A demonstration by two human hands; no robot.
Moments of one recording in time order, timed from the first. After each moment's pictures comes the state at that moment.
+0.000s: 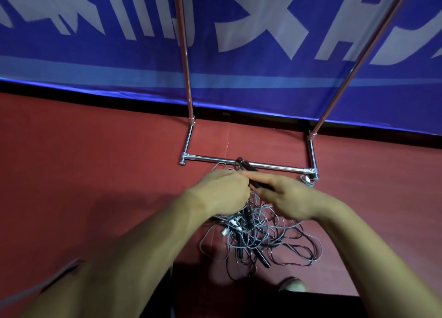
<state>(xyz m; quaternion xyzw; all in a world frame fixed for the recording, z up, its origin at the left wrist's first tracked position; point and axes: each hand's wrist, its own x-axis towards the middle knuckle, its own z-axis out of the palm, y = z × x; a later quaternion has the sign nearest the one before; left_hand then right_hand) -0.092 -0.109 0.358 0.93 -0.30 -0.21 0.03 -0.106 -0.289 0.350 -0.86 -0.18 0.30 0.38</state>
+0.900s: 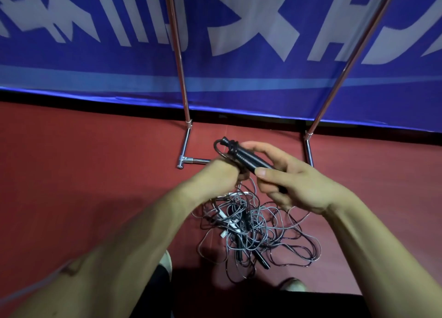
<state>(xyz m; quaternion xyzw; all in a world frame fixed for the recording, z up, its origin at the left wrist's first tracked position) -0.082 -0.108 0.369 0.82 -0.02 -0.28 0.50 -0.104 -0.303 0.377 -0.62 -0.13 0.34 0.69</state>
